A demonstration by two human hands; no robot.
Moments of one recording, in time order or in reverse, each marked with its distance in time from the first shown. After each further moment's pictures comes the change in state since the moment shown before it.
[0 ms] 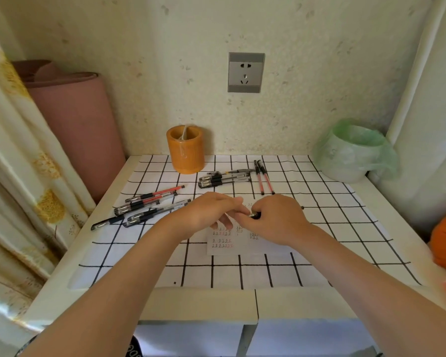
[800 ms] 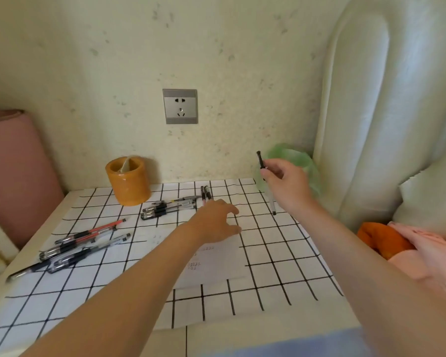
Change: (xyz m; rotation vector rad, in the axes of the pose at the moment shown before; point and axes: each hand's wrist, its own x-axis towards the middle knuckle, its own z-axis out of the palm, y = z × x) left_hand 0.110 0.053 0.088 0.774 0.100 0.242; right_hand 0.018 0.129 -0.100 0.634 0.507 0.241
